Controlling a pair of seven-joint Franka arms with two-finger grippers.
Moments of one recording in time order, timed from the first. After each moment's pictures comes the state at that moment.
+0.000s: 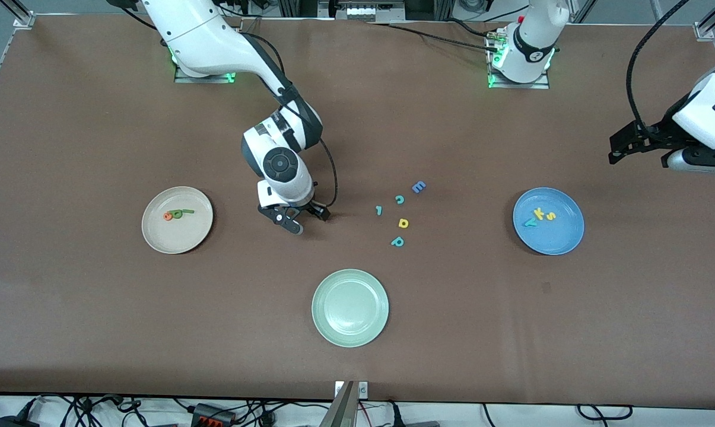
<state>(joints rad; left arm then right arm) -0.02 -0.01 -0.02 -1.67 0.00 1.67 0.03 0.59 0.69 0.04 -1.77 0.02 2.40 1.17</state>
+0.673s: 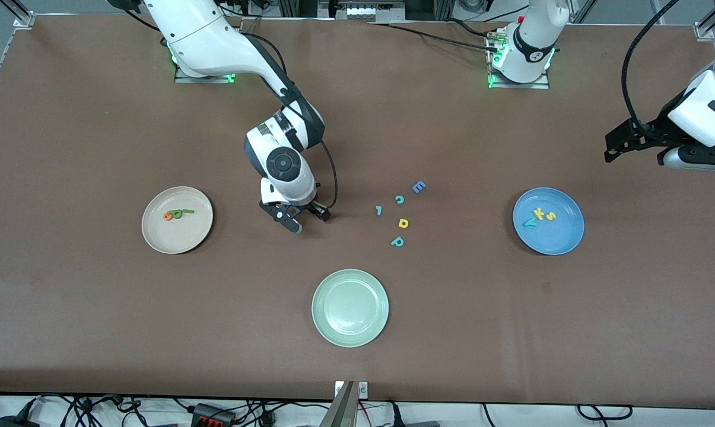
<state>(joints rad) -0.02 -0.01 -0.03 -1.66 0.00 1.66 -0.01 0.59 0.69 0.06 -1.76 0.03 2.40 1.28</state>
